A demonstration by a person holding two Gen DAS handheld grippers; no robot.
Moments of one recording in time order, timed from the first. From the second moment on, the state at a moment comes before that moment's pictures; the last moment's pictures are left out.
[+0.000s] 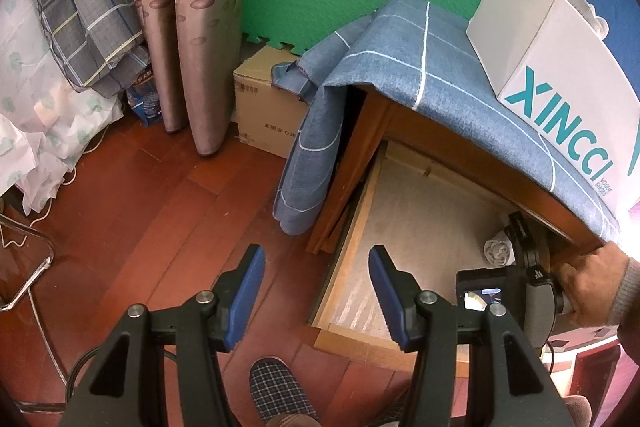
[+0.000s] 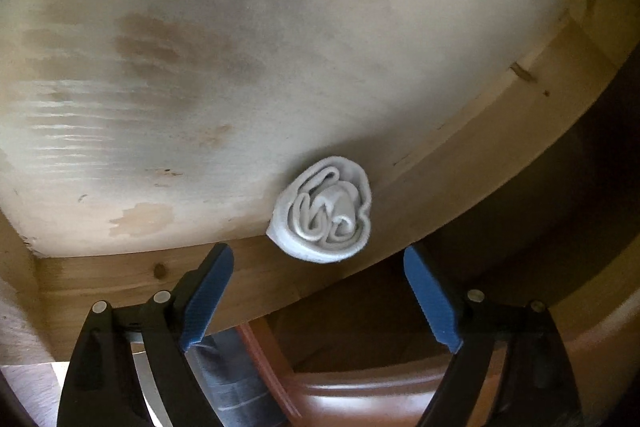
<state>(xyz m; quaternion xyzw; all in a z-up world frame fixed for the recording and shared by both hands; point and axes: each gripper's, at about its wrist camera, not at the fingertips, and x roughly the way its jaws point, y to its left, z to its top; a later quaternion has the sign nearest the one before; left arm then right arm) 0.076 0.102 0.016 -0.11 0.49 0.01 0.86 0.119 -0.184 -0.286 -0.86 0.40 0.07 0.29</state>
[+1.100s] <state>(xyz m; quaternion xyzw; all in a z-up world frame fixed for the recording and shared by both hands) 0.077 0.107 0.014 -0.13 0.50 0.02 0.86 0.142 -0.189 -0.304 -0.87 0.37 0.06 0.33</state>
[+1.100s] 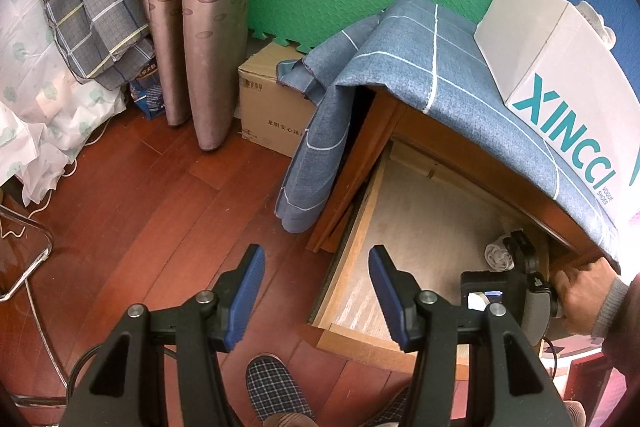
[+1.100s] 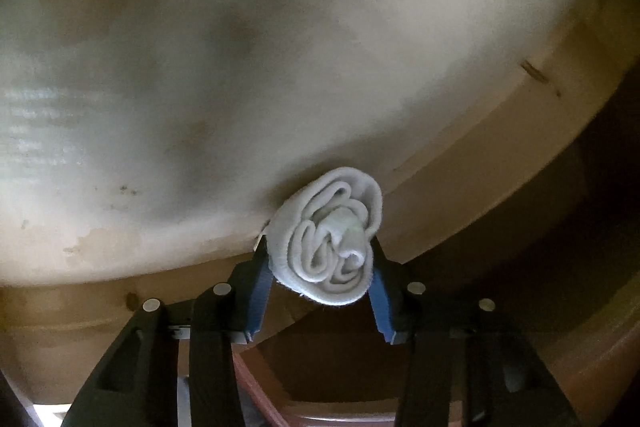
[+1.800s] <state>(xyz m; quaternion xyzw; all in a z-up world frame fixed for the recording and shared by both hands) 0.076 0.103 0.016 -0.12 0.50 0.02 0.86 0.175 -0.175 -0.177 -0.58 0.51 0.07 0.63</state>
